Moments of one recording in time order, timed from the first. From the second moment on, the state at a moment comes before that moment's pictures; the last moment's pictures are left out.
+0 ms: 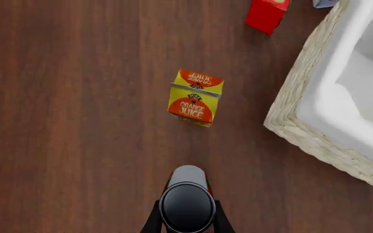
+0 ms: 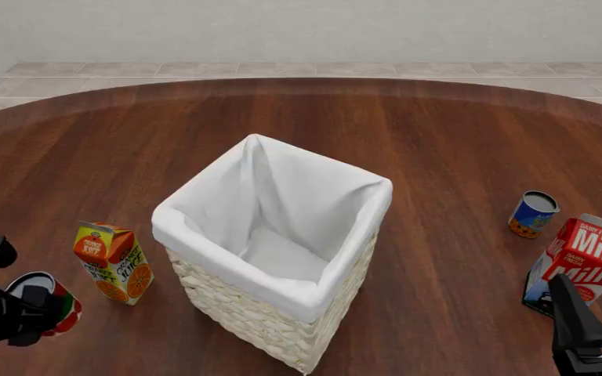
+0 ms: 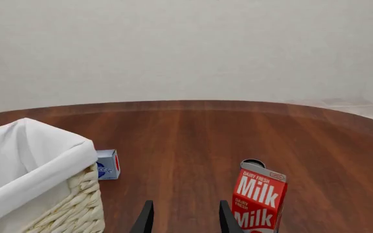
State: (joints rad) left arm 0.05 0.72 -0.58 0.89 0.10; right arm 0.01 0.00 0.00 -0.02 0.04
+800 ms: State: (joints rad) left arm -0.12 0.64 -0.78 1.09 0.04; right arm 0.02 0.00 0.00 -0.02 0.03
